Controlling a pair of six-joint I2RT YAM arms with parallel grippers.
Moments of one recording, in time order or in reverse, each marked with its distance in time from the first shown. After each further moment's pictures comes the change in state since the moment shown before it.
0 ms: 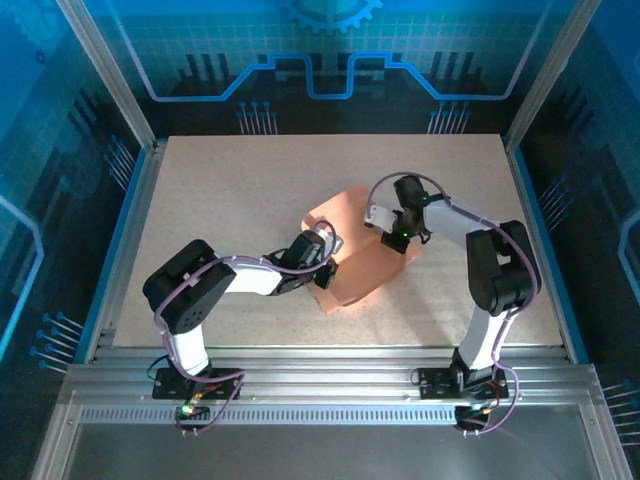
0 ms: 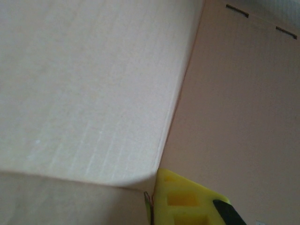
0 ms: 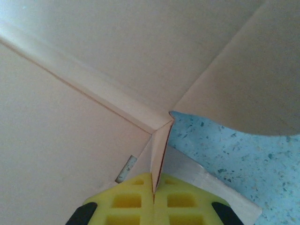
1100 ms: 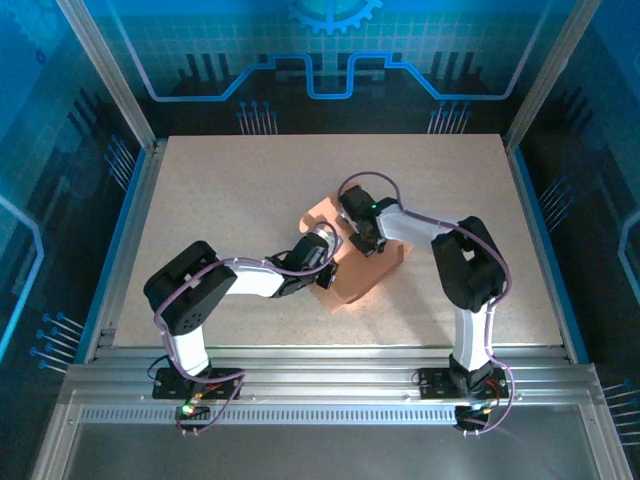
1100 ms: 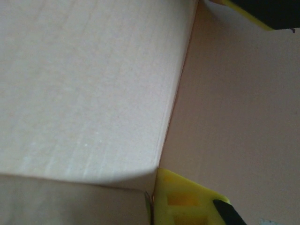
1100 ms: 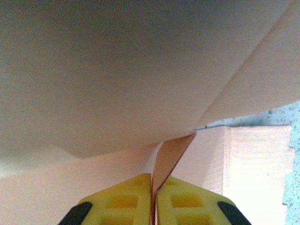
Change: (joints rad) left arm -0.020 -0.002 0.002 -0.007 -0.077 -0.051; right arm 0.258 0.115 0.145 -0.116 0.458 0.692
